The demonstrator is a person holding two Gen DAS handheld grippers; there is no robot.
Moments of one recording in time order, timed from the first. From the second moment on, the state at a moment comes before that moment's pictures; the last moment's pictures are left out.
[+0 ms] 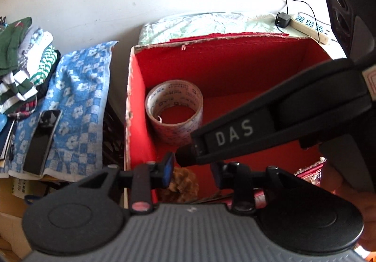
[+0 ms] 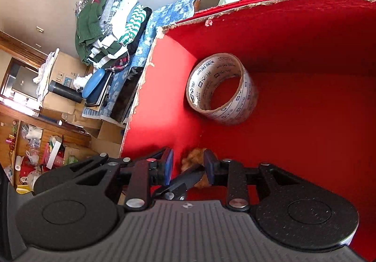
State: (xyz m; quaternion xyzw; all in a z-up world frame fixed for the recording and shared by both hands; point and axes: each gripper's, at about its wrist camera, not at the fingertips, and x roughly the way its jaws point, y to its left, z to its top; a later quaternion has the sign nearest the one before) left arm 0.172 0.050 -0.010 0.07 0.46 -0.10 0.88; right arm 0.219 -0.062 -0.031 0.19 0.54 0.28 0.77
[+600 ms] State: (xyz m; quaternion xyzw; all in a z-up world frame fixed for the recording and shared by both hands) left arm 0.089 0.033 0.032 0.06 0.38 -0.12 0.91; right arm 0.127 -0.139 0.022 0.20 0.42 0.25 0.85
